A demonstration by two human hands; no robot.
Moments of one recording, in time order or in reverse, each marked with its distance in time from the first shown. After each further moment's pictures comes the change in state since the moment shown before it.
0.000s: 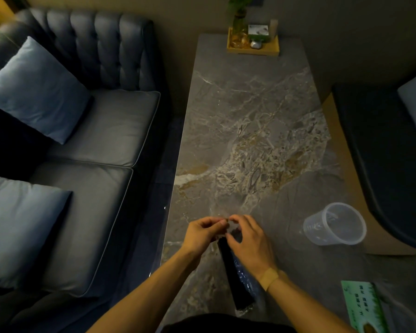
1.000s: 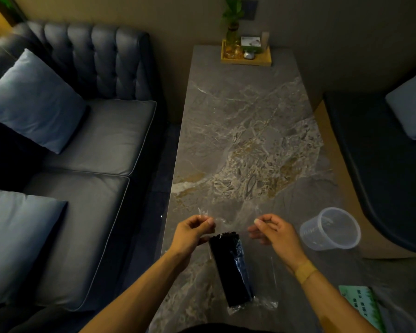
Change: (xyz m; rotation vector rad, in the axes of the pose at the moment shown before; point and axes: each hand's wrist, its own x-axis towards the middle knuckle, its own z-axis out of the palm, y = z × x) left_hand 0.004 0.018 -0.018 0.022 0.015 0.006; right_hand 0.018 0.028 -0.059 0.754 -0.067 0.353
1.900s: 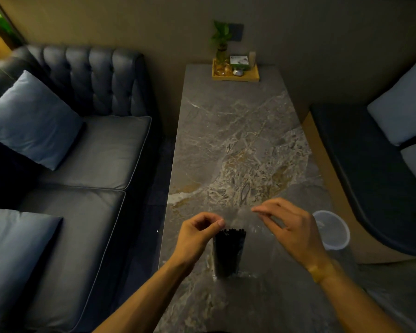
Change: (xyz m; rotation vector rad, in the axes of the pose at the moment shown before) left_hand -0.032 0.038 0.027 0.060 -0.133 0.317; right_hand -0.038 -0.073 -0.022 -0.784 0.161 -0.911
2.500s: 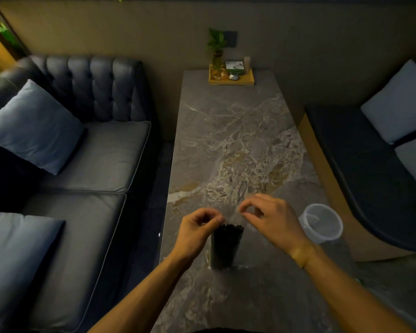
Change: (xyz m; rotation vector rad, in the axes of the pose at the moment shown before) left_hand -0.015 0.009 0.005 0.158 -0.003 0.049; right_hand 0.006 -0.025 0.005 -0.009 -0.168 0.112
